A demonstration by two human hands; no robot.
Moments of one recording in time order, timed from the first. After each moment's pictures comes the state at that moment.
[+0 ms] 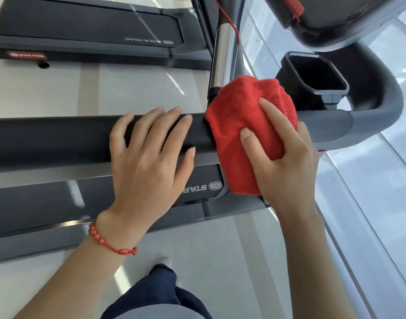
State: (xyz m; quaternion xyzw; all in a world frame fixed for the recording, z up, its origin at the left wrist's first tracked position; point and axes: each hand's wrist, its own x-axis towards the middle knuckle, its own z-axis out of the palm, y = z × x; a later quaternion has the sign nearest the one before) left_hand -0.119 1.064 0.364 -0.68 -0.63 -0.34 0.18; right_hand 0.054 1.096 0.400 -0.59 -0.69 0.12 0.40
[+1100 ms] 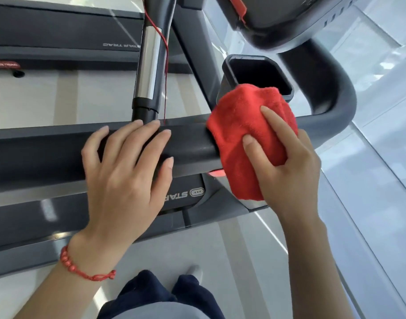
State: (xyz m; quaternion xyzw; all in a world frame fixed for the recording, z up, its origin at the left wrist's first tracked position) left_hand -0.033 1.097 0.370 -0.68 -0.62 -0.35 0.16; right_hand 0.164 1.140 0.408 -0.62 -0.67 0.12 0.40
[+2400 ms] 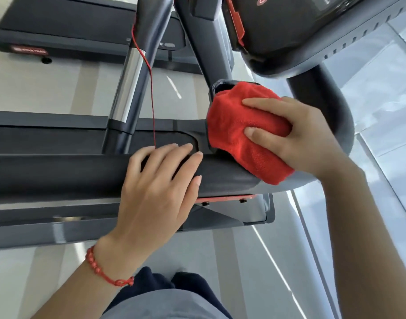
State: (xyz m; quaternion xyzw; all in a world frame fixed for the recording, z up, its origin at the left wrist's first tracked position) left_hand 0.045 1.141 0.393 -0.71 -0.64 -0.30 0.10; right_hand 0.227 1.269 0.471 -0.46 -0.85 0.19 0.19
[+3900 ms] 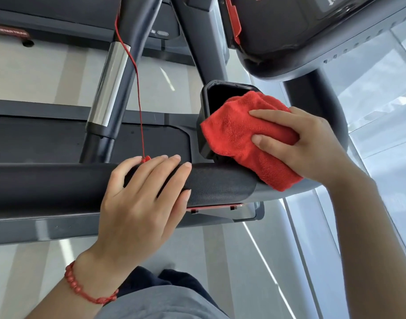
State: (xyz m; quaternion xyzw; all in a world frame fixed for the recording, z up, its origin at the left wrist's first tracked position) left_hand 0.046 1.149 0.384 -0.70 -0.62 -0.32 0.13; right_hand 0.250 1.298 0.464 -0.47 -0.85 0.18 0.14
